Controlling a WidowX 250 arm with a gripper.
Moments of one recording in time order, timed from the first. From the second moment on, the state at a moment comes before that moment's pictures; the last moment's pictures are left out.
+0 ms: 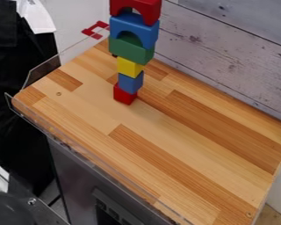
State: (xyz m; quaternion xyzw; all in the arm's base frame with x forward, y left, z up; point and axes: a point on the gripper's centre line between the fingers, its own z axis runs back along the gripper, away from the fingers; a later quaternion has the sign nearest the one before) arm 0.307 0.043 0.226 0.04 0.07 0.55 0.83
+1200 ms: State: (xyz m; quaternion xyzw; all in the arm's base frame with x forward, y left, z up) arm 0.301 0.064 0.195 -0.01 0.10 0.70 0.70
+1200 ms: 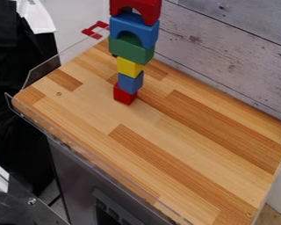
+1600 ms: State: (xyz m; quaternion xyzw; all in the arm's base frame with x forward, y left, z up) arm 0.303 0.061 0.183 0.00 0.11 0.70 0.70
